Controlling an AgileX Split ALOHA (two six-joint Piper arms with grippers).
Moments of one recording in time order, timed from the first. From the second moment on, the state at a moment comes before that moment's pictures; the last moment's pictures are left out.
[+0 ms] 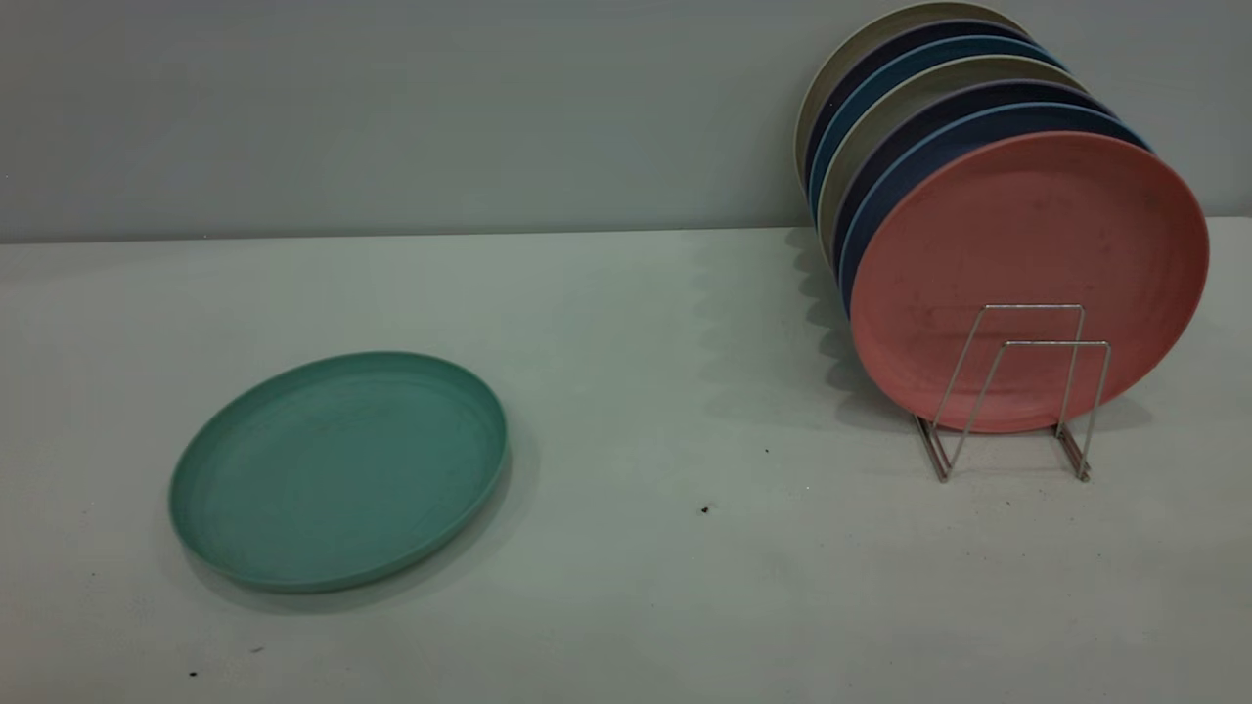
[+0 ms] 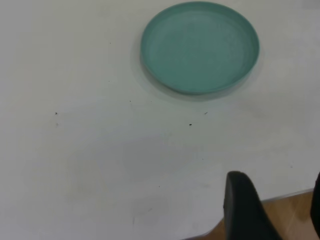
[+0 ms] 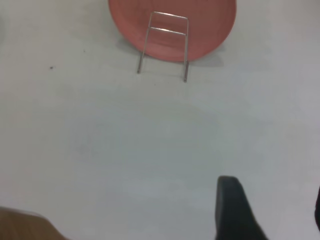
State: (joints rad) left arm -0.01 -0.02 -0.49 -0.14 1.14 0.16; right arm 0.05 -0.02 -0.47 0.08 1.14 -0.16
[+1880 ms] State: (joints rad) left arm 0.24 1.98 -0.74 -1.36 0.42 1.13; right arm 0.05 1.12 -0.50 0.89 0.50 -0.97
